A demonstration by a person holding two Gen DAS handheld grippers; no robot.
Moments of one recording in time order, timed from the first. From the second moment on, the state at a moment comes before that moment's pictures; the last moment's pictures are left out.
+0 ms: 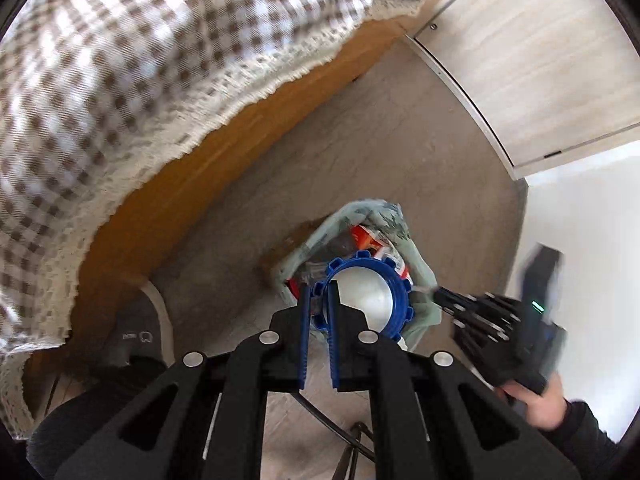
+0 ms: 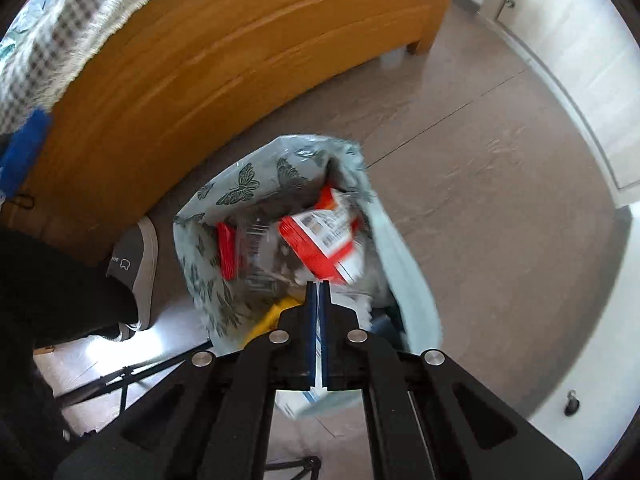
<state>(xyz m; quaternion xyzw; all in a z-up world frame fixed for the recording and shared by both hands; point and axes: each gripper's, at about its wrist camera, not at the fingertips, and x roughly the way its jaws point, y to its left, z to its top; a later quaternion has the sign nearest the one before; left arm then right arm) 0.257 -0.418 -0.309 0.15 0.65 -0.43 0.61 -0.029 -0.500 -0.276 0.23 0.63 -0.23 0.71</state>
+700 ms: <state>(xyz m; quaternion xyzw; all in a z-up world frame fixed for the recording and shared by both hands) 0.222 -0.437 -0.345 0.18 0.67 -0.42 0.58 -0.115 -0.491 -0.215 0.25 0.62 -0.27 0.70</state>
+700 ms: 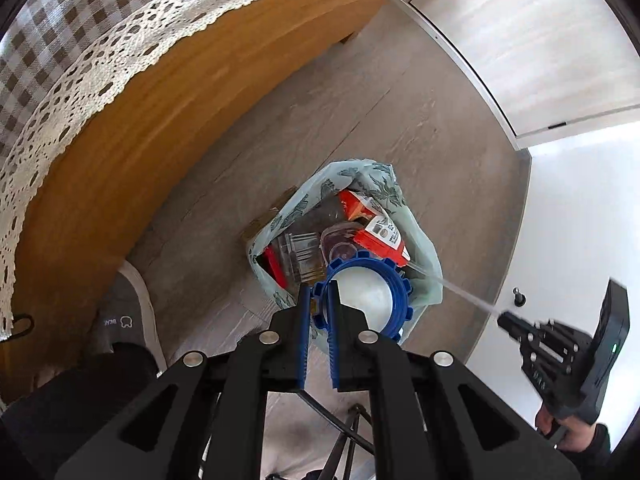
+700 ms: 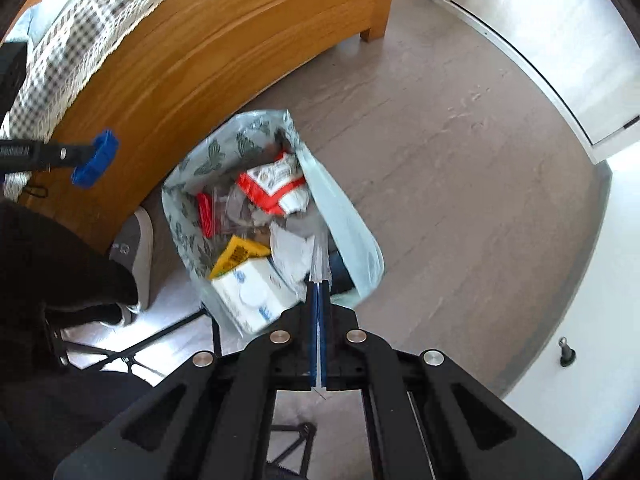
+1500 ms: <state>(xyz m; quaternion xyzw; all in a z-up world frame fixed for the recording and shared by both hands) 0.201 -0.451 -0.368 0.22 0.68 -0.44 0.54 -0.095 -0.503 -0.286 0.27 0.63 -0.29 0.67</state>
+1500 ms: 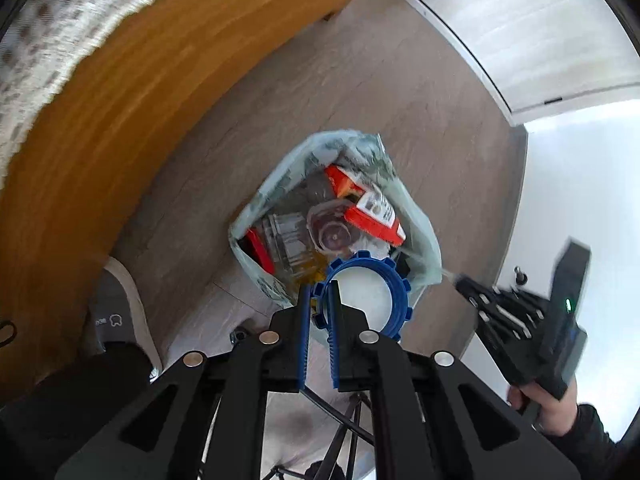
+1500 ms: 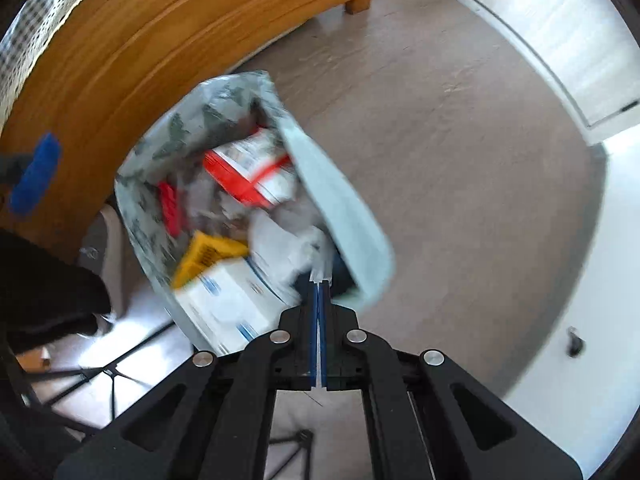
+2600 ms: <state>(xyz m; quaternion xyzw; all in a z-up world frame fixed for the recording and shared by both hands) 0.186 -0.504 -0.494 0.33 0.74 -0.35 0.47 -0.120 -0.538 -0.256 0.39 0.54 -0.28 0.69</state>
